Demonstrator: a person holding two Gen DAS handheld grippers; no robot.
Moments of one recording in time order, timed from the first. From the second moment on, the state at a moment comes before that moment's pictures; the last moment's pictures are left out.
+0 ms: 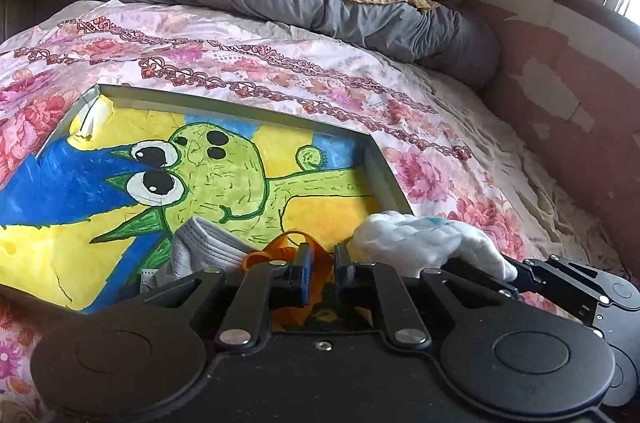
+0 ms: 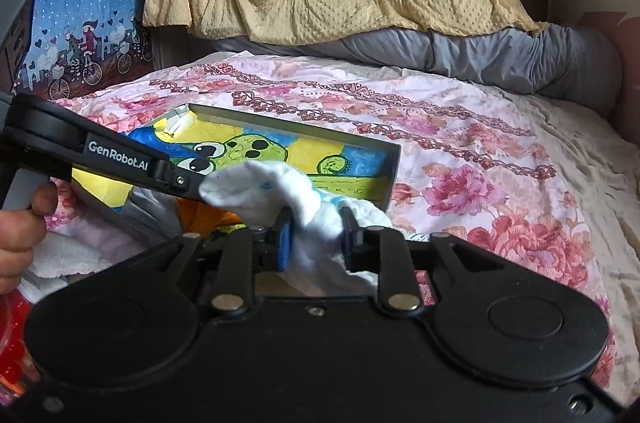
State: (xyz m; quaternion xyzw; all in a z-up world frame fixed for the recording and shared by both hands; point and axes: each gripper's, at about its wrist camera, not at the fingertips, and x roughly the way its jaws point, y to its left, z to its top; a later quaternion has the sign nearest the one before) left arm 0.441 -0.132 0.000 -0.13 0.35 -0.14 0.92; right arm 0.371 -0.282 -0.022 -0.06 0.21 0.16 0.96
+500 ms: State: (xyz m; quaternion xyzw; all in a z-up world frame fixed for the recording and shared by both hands) left arm 0.419 -0.116 0.024 -0.14 0.32 -0.12 0.93; right arm 0.365 -0.279 -0.010 -0.04 0.20 0.17 0.97
